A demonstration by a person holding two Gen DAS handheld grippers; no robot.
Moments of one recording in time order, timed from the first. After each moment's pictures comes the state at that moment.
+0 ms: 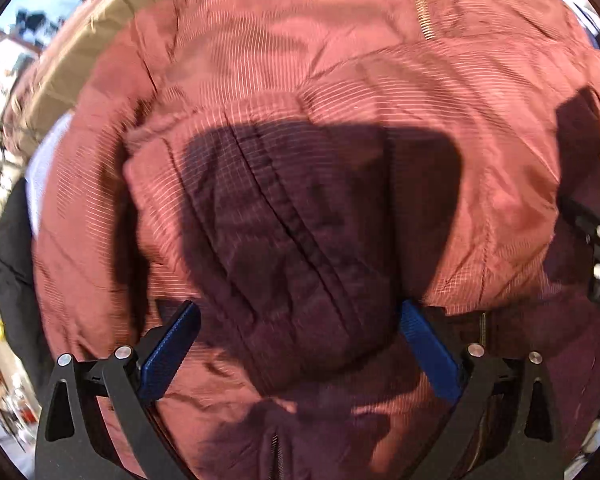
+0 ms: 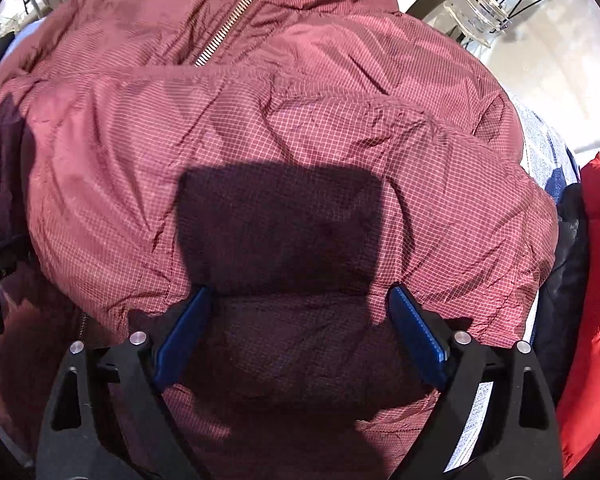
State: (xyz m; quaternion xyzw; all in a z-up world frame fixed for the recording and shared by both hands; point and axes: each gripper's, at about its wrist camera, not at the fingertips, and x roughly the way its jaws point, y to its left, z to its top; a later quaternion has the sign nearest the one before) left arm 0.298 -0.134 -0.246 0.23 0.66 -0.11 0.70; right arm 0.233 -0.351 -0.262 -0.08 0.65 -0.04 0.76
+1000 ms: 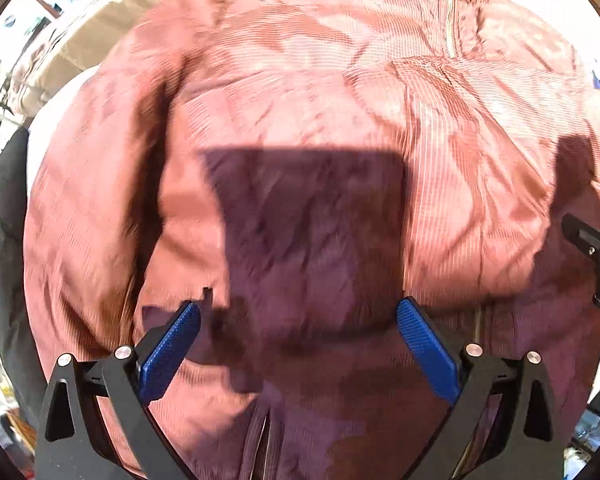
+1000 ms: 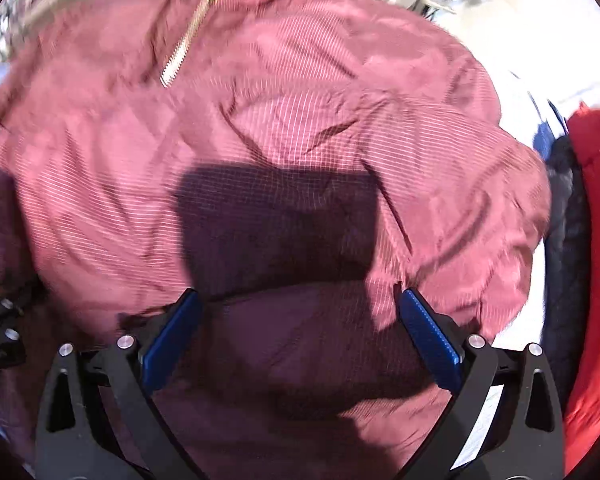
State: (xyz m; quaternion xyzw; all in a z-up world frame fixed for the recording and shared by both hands) left arm 0.223 -0.084 -0.212 0.16 0.65 -0.10 0.74; right arm 0.206 -0.361 -0.222 0.02 0.62 -0.08 0.78
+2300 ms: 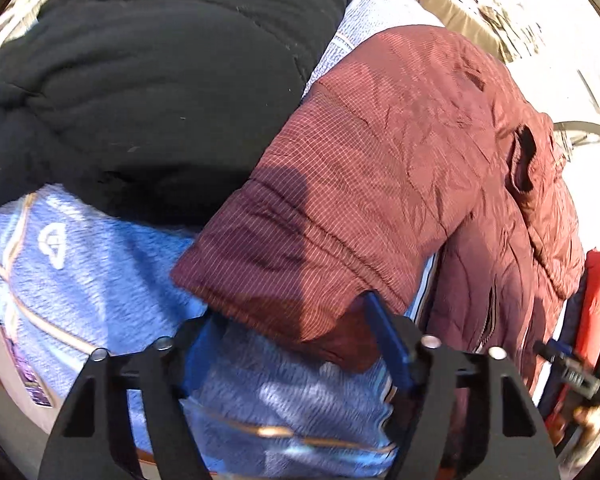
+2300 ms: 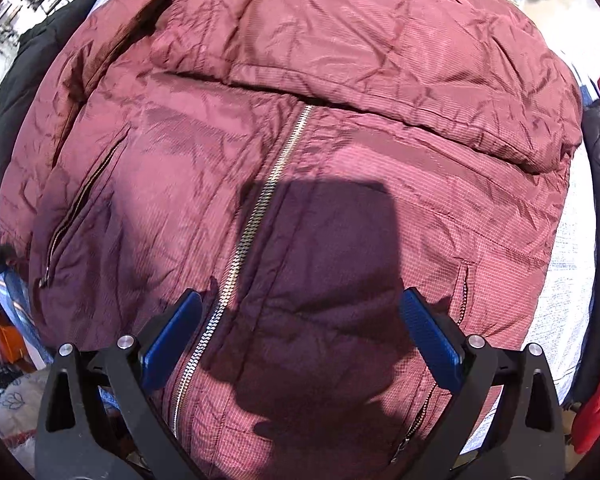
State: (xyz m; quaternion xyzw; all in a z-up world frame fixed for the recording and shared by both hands) left arm 0.005 0.269 -0.207 -0.19 0.63 0.02 0.75; right arm 0.069 -0.226 -0.188 0.00 0.67 0.03 0.74
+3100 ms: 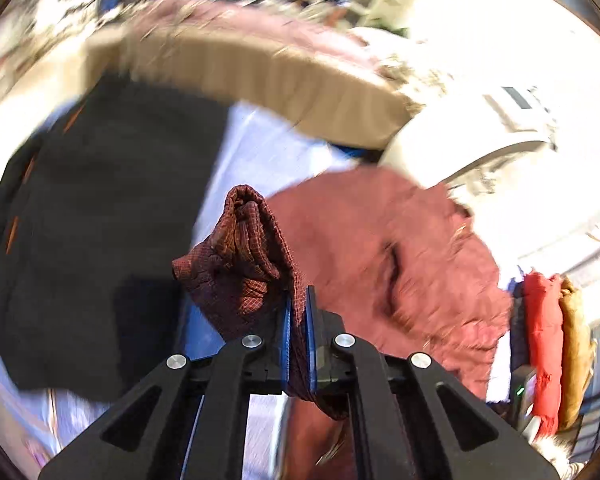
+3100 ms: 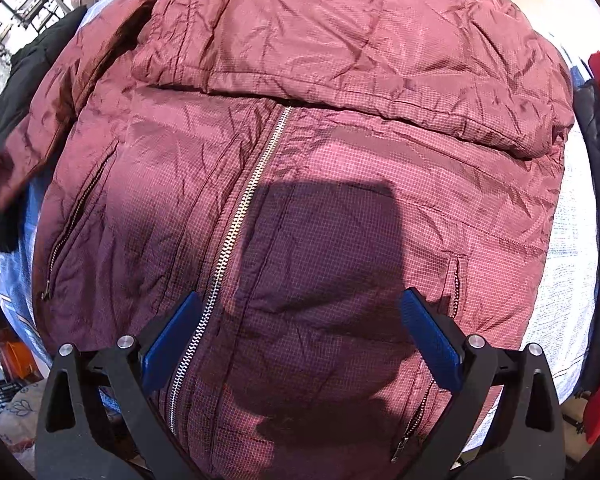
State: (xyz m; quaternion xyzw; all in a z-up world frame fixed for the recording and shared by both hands) left arm 0.134 0.182 -0.040 -0.14 0.48 -0.11 0.86; right arm 0.067 -0.258 -0.194 0.04 0.67 0.01 0.75
